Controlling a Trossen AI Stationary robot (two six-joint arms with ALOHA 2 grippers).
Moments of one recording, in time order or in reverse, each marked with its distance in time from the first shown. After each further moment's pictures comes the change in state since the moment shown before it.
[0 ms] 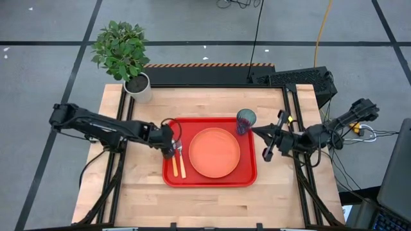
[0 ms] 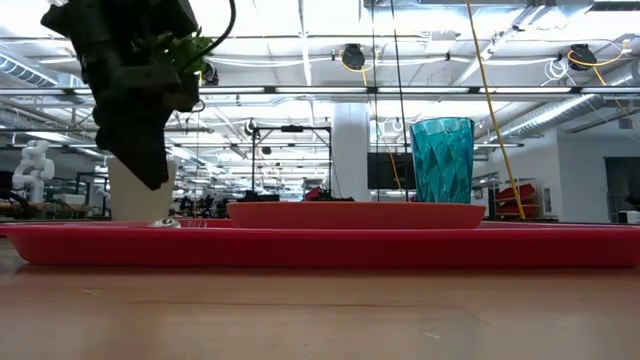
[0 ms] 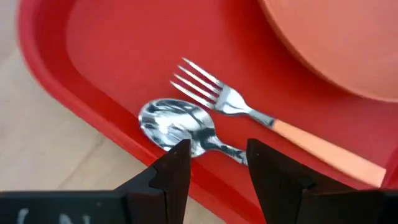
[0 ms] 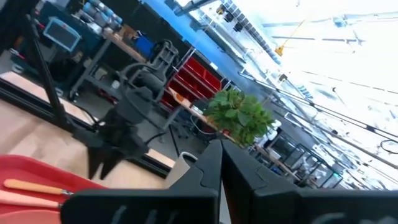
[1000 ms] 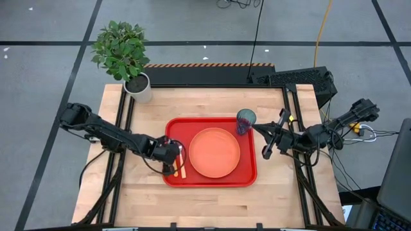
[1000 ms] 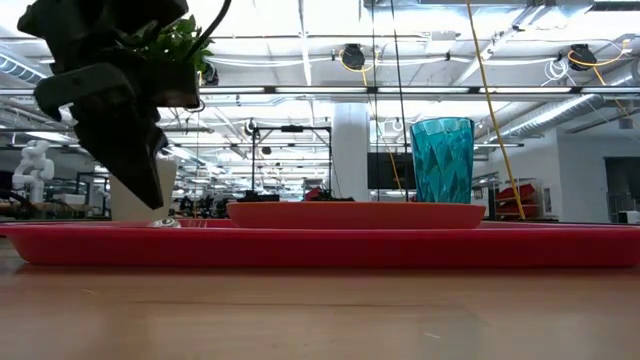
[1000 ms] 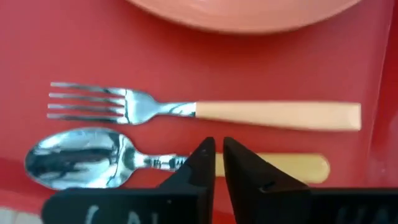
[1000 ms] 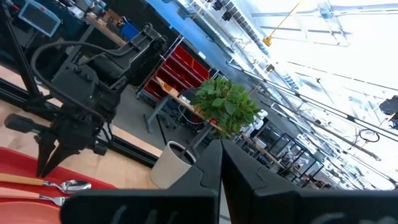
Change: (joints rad) left arm -0.208 0.169 0.000 0.191 -0.047 0.240; right arm -0.008 0.000 0.000 0.005 0.072 -0.023
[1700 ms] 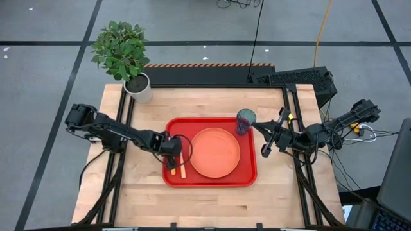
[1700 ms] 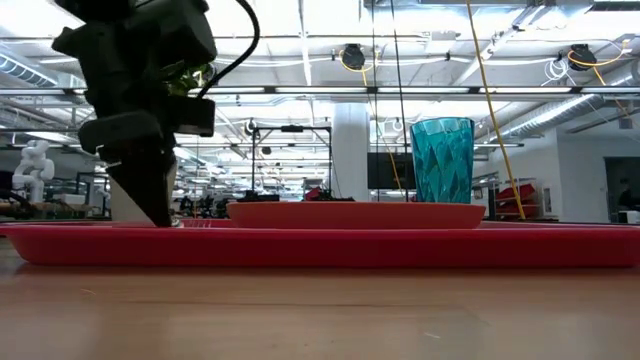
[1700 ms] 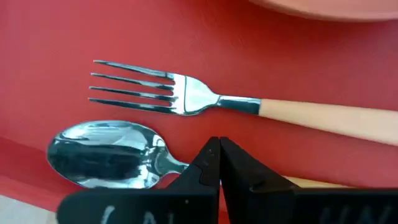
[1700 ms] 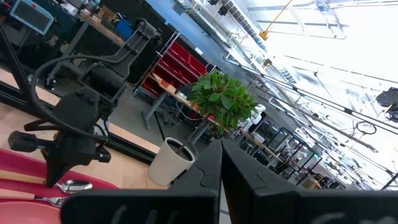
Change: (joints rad) left arm 0.116 0.086 0.026 -0.052 0.025 0.043; right arm -0.027 0.000 0.000 -0.008 -0.004 0.026
